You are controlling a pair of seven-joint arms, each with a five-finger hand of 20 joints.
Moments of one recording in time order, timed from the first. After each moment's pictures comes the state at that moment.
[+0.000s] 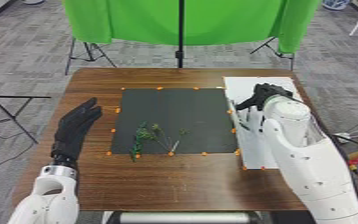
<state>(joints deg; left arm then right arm) 115.5 -67.5 -93.5 -112.8 57.1 7.4 8.6 -74.9 -67.9 74.8 -94.8 -152.8 -36.1 26.4</state>
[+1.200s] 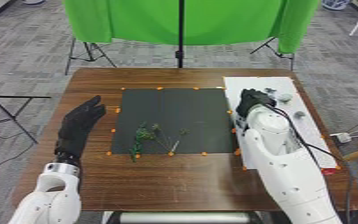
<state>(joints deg) 114.0 -67.6 -92.7 -112.0 57.1 6.0 8.4 -77.6 -74.4 74.2 -91.1 -155.7 -24.5 26.6</state>
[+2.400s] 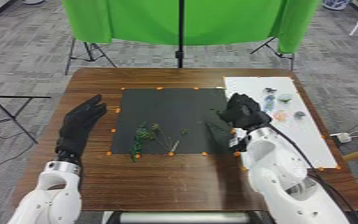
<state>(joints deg) 113.1 -67.7 -92.5 -111.5 57.1 5.5 8.2 -93.7 -65.8 69.5 -112.1 -138.6 -3.9 25.4</state>
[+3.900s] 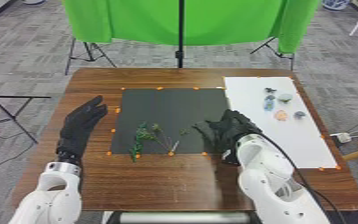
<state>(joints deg) 113.4 -67.9 -92.6 -111.5 57.1 5.2 7.9 -94.3 -71.5 70.2 -110.9 -138.5 -16.4 31.1</state>
